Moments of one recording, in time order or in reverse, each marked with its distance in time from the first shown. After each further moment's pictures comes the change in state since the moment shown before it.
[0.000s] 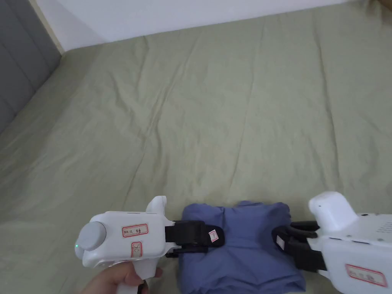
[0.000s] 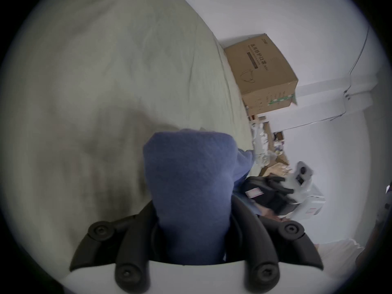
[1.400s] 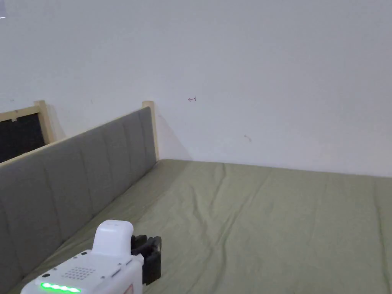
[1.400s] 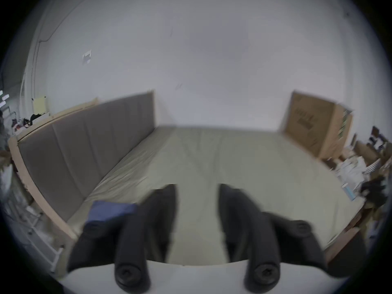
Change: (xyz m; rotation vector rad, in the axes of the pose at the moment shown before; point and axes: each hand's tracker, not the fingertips) left arm 0.194 -0.101 0.215 0.947 0.721 -0.473; right arm -0.109 0.021 0.190 0.365 -0.443 0.399
